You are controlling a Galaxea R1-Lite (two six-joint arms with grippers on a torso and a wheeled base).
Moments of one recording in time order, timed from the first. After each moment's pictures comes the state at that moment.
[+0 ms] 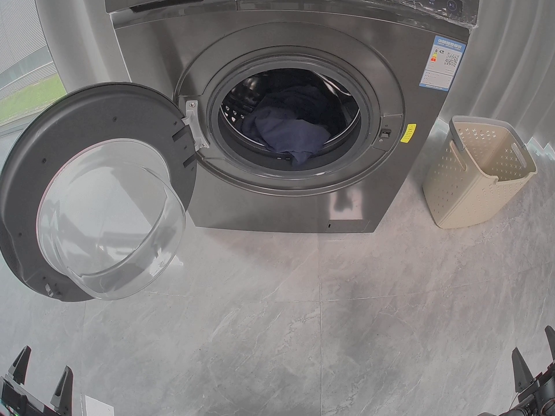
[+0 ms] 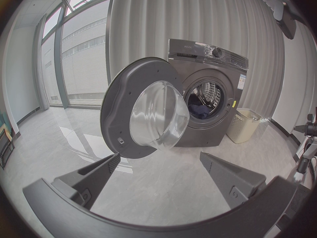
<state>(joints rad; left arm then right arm) -0.01 0.01 -0.02 0.01 0.01 -0.05 -0.01 0.01 -0.02 0.00 0.02 -0.02</state>
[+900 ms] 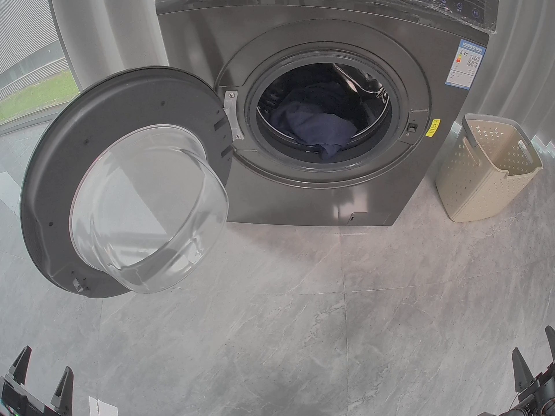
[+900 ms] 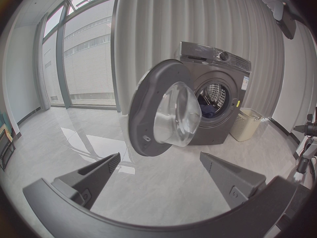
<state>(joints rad) -0.01 0.01 -0.02 0.01 0.01 -0.05 -0.01 0.01 -0.02 0.00 0.02 -0.02</state>
